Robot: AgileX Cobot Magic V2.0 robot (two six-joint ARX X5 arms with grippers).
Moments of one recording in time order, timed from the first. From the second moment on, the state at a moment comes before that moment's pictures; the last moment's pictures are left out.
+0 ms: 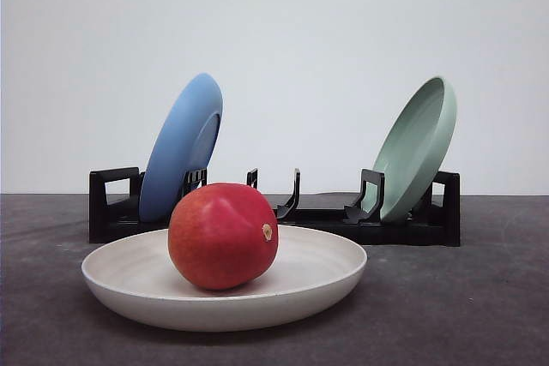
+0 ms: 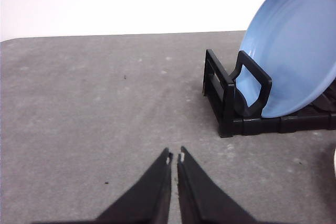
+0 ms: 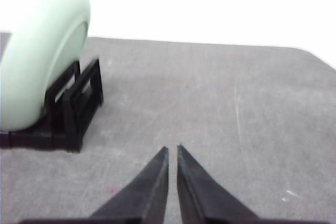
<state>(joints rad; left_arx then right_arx) -0.01 0.00 0.02 -0.15 0.10 0.03 0.00 0.00 0.01 -0.11 0.00 0.00</state>
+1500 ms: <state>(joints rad) -0.01 0.00 0.02 -0.15 0.10 0.03 0.00 0.00 0.01 -0.11 0.00 0.00</state>
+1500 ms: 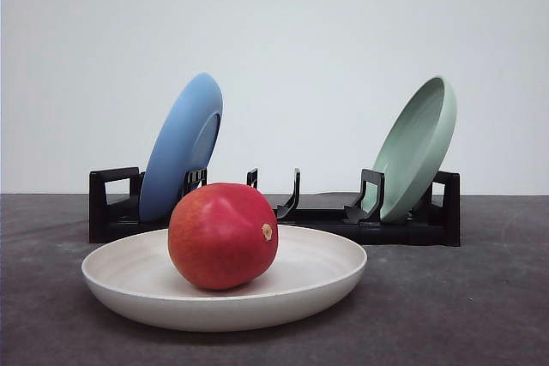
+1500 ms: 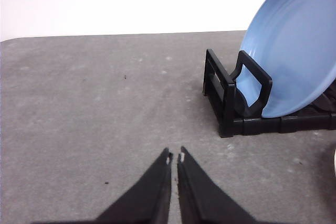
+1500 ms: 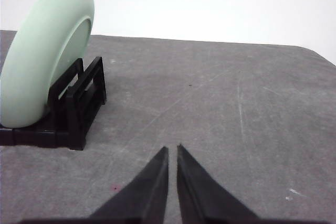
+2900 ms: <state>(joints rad) -0.01 0.00 0.02 -0.15 0.10 0.03 0.00 0.00 0.01 -0.11 0.00 0.00</state>
